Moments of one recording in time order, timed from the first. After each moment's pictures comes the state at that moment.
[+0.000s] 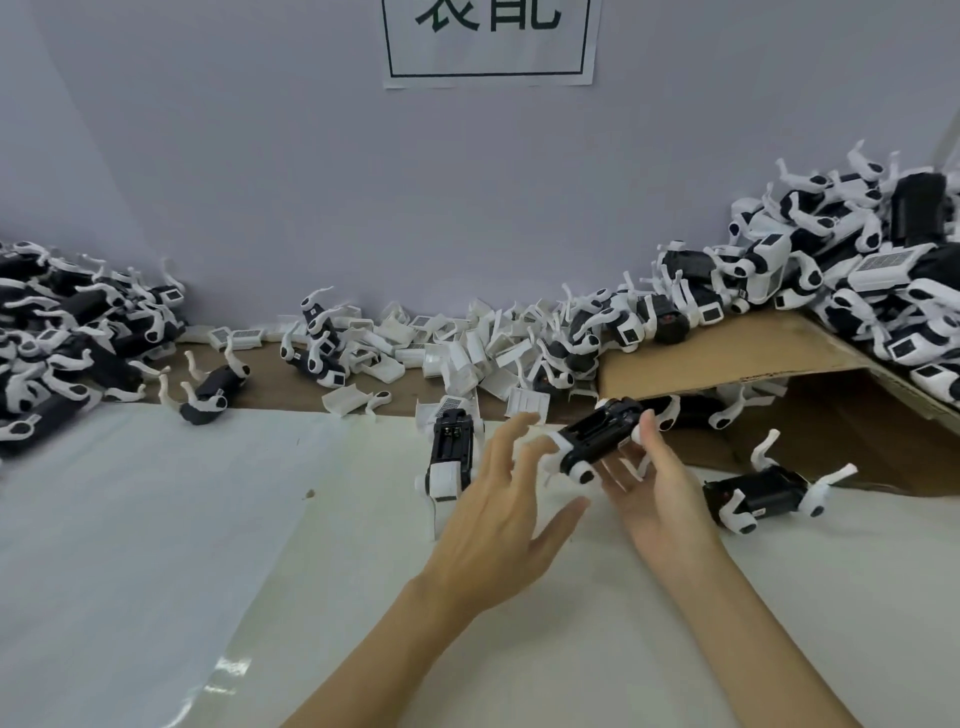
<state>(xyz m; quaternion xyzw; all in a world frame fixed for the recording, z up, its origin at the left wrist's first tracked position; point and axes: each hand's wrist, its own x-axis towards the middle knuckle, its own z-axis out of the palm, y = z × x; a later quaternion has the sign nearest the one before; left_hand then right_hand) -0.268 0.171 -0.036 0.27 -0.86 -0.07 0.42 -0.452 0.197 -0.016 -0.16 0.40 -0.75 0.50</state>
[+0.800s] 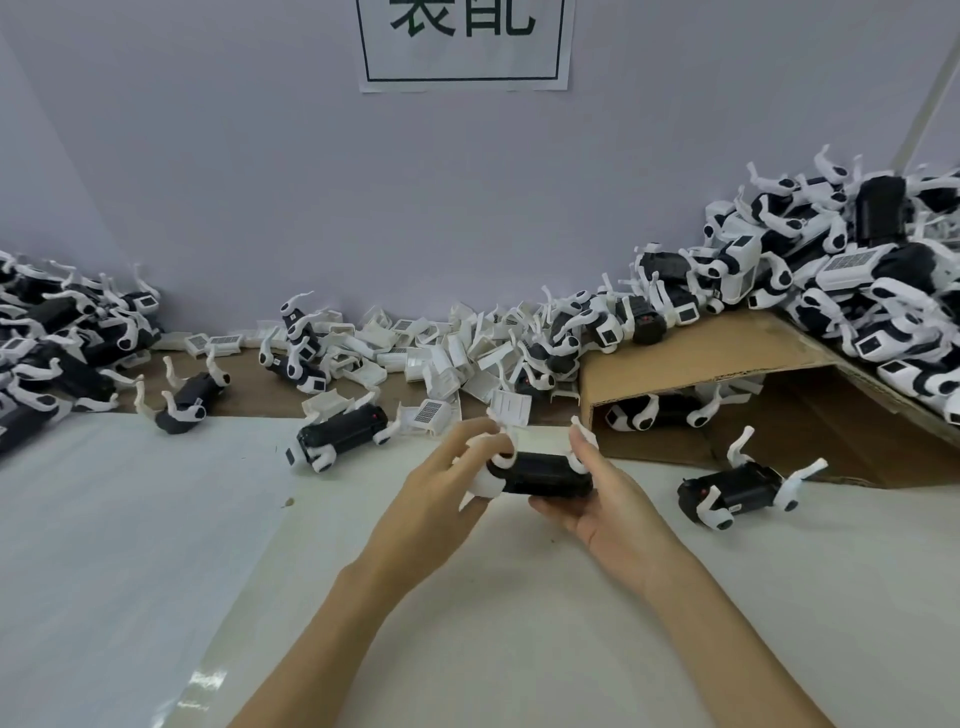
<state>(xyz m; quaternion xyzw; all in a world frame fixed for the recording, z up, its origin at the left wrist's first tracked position) -0.235 0.133 -0.038 0.27 -0.87 -0.05 0.40 -0.432 0.204 -0.011 -0.21 0.44 -0.62 0.61</state>
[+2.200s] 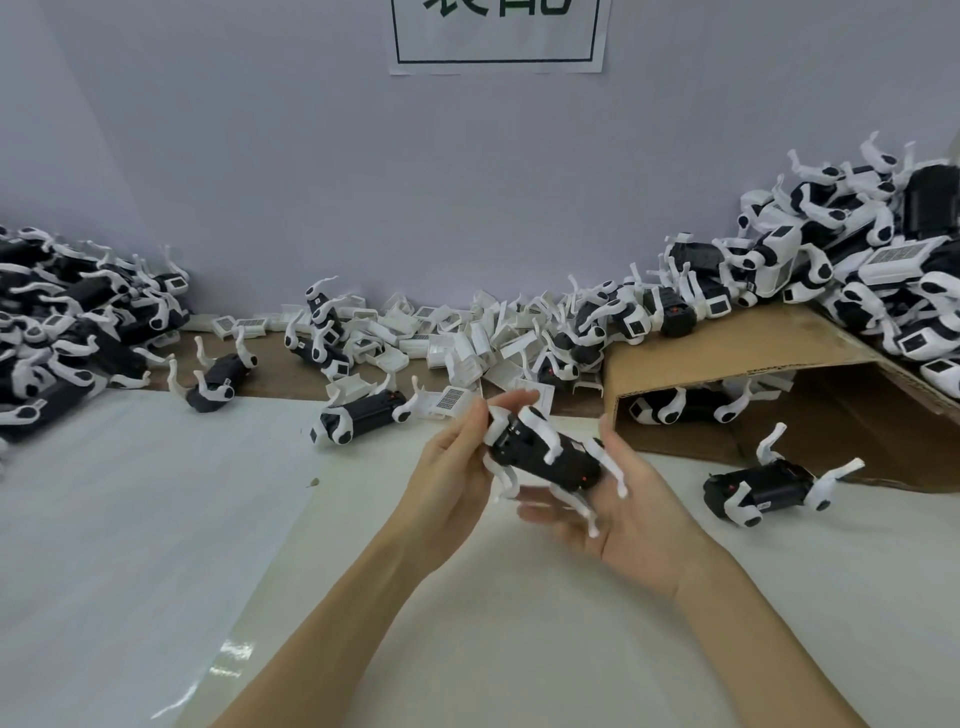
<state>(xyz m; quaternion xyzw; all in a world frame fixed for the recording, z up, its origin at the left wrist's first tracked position) -0.239 0.144 -0.016 0.24 -0.52 -0.68 0.45 -0.433 0.210 -0.008 -0.30 0.36 -0.48 0.74</state>
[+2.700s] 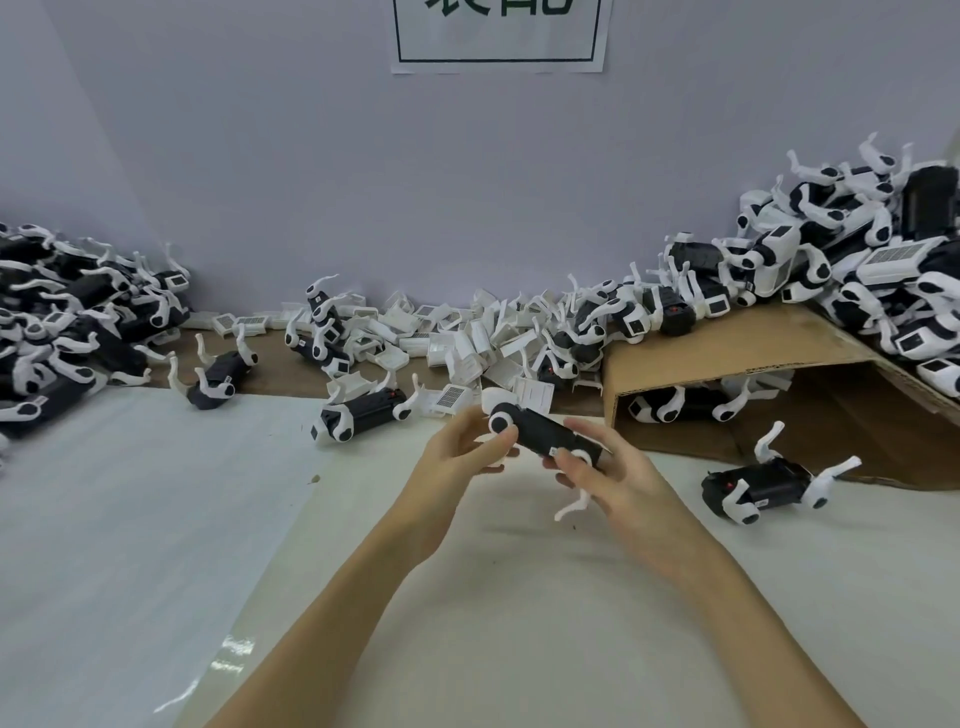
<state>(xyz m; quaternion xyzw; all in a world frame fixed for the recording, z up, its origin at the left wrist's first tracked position) -0.233 0.137 -0.023 0.34 -0.62 -0.58 0.41 -0.436 0.210 -0.015 -0.48 0.51 -0.54 0.47</state>
